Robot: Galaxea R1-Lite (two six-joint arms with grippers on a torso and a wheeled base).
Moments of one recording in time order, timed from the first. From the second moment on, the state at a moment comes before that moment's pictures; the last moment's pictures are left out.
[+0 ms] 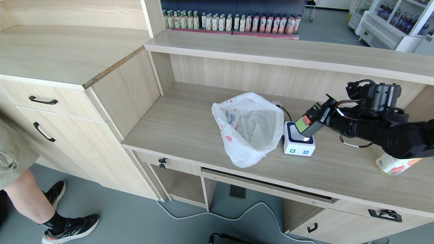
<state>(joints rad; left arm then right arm) 0.00 0.00 0.00 -0.05 0.08 -0.06 0.08 1.90 -1.06 -0.62 0.15 0.43</state>
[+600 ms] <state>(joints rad) 0.00 0.00 0.00 -0.05 0.08 -0.06 0.08 1.94 -1.08 -0.64 0.15 0.35</state>
